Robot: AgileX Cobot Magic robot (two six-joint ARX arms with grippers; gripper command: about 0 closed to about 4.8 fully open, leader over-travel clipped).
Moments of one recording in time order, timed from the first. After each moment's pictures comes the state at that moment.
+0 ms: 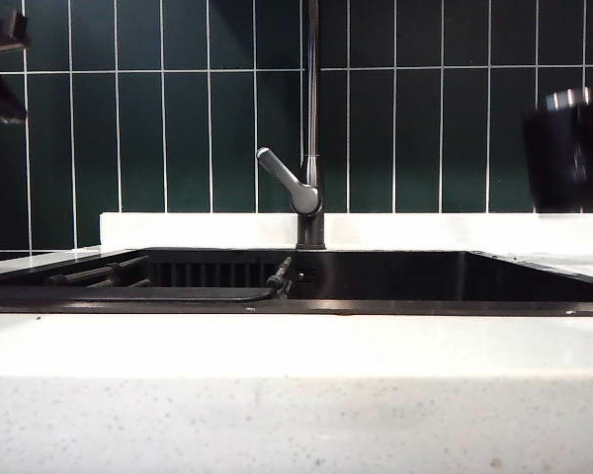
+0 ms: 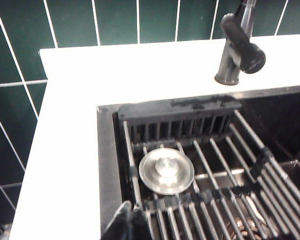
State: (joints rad) left arm -0.24 0.78 0.42 0.21 0.00 0.01; right arm -0.15 1.52 0.79 0.58 0.07 0.06
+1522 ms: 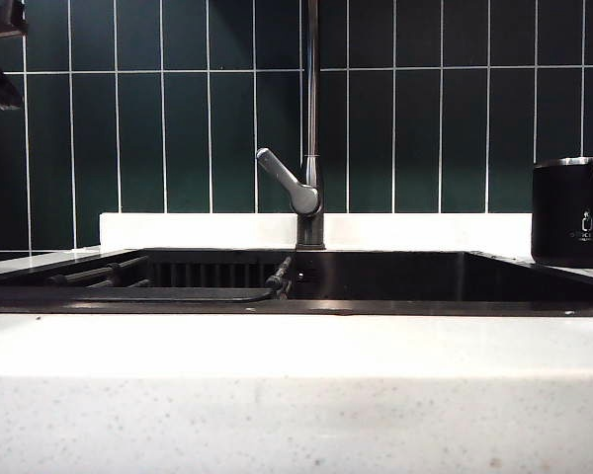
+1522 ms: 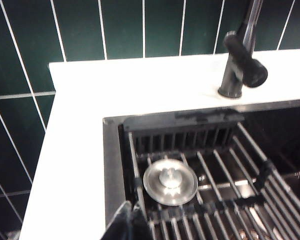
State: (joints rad) left arm -0.23 0.77 0.42 0.22 -0.02 0.00; right arm -0.15 1.49 0.72 0.34 0.07 0.08
